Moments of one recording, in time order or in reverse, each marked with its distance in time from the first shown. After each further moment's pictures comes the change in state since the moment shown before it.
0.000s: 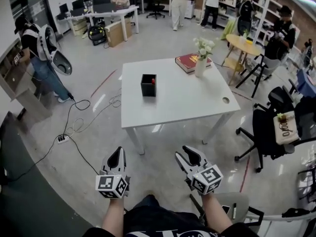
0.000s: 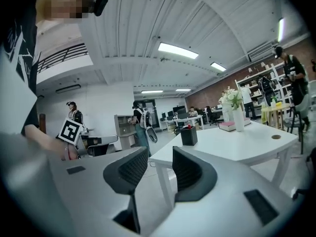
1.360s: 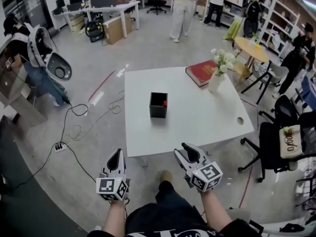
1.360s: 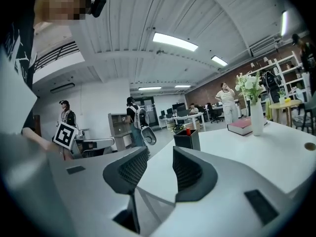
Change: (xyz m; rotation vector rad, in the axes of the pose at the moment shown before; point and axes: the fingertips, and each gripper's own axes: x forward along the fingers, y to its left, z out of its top) left arm 0.156 0.107 0.009 -0.001 0.035 0.010; right arm 0.186 -0.085 0.034 0.015 0.030 0.003
